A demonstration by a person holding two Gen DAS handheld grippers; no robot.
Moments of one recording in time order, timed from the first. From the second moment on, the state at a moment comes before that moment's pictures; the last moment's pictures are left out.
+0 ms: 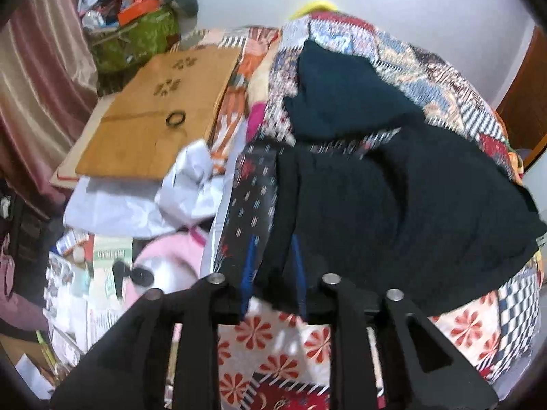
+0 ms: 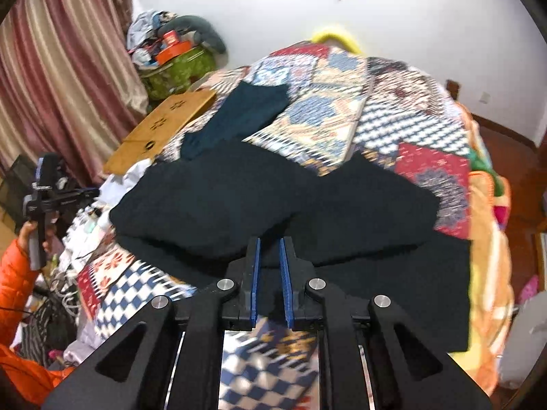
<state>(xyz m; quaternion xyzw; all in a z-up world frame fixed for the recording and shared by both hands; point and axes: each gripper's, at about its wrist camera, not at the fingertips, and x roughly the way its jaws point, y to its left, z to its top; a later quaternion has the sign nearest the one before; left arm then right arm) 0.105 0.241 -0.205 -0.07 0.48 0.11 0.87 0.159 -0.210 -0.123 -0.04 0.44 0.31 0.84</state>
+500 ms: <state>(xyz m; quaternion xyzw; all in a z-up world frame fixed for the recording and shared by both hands) 0.220 0.173 -0.196 -0.06 0.48 0.04 0.87 0.285 -0.206 -0.155 -0.03 0.47 0.25 0.84</state>
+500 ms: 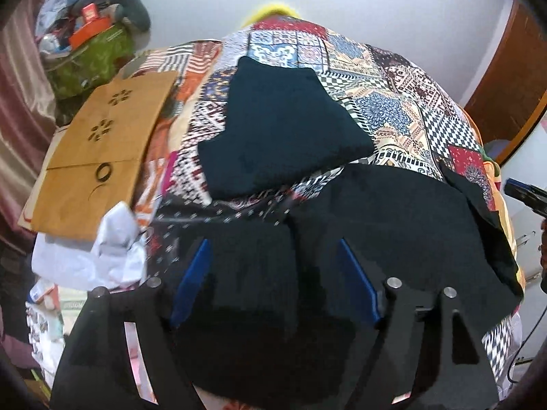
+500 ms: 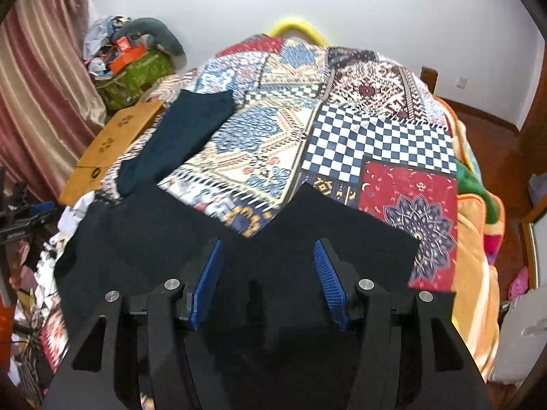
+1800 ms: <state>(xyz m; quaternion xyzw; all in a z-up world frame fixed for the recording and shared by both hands) 0.264 0.069 -0.222 0.03 0.51 -0.04 0.86 0.322 -0.308 -0.105 0.02 0.42 0.17 0.89</state>
